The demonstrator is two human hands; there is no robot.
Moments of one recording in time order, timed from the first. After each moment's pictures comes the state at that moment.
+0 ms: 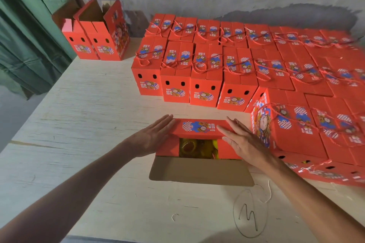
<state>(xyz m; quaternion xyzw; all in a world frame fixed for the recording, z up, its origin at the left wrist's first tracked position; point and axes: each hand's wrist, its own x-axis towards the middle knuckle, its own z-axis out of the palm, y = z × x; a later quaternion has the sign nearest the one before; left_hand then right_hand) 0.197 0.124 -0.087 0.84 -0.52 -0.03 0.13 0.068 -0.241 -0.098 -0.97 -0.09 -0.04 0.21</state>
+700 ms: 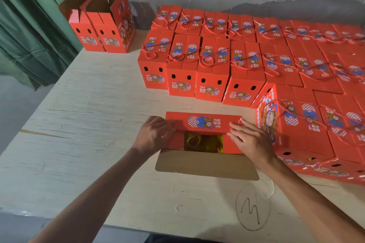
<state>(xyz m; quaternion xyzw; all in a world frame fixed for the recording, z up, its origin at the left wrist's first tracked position) 0.171 0.117 -0.109 0.86 -0.39 0.22 0.24 0.063 -0.226 -0.104 -0.94 -0.12 -0.29 0.11</state>
